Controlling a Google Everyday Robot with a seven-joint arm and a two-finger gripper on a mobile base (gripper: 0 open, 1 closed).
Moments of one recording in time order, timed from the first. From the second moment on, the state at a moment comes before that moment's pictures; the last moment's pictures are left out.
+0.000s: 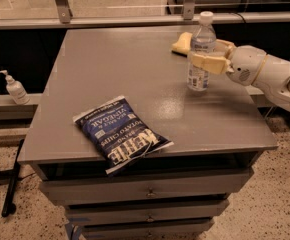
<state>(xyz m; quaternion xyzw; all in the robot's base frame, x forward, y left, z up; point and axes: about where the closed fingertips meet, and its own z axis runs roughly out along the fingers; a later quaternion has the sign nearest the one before) 0.643 -0.158 0.938 -0.34 0.58 0.35 0.65</state>
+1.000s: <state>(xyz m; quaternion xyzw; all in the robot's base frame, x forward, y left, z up) 0.641 -0.169 0.927 -0.35 0.56 0.35 0.67</state>
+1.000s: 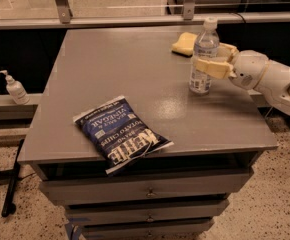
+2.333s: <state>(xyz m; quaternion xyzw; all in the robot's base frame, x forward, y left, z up) 0.632 -0.168 0.922 -0.38 0.55 0.34 0.67</state>
